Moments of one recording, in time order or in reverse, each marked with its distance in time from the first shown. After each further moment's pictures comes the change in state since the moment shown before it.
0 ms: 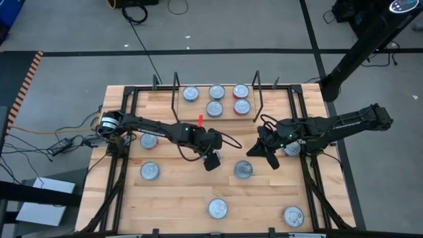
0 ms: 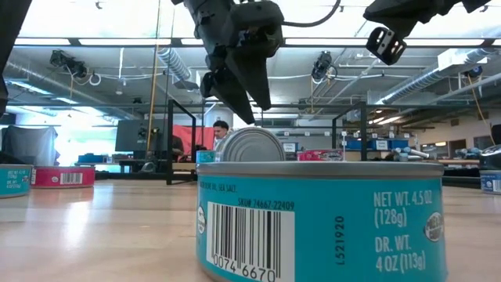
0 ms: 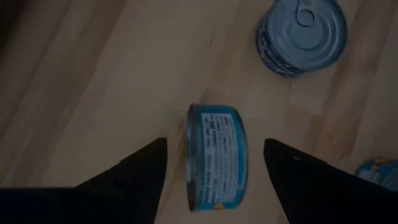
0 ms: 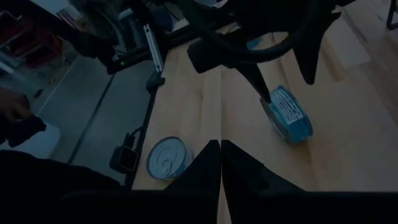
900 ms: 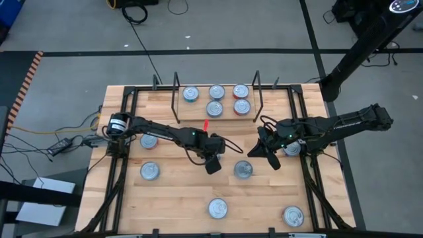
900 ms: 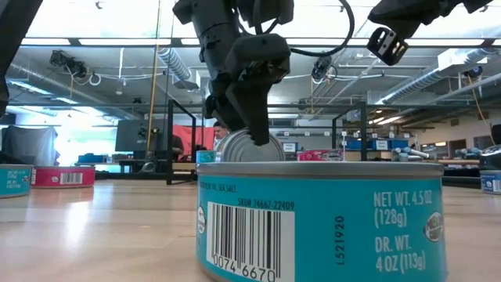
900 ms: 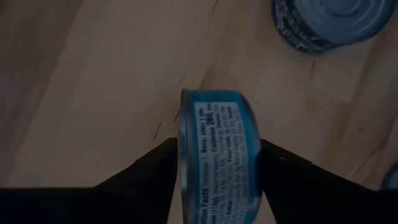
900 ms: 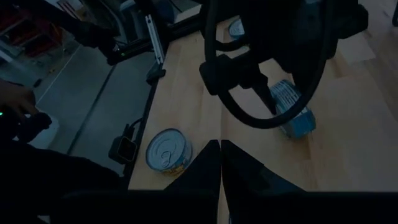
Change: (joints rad) left arm -0.003 0.097 0.000 0.017 0.030 0.003; right arm 0.000 -0.006 -0.001 -0.026 -0.019 -0.033
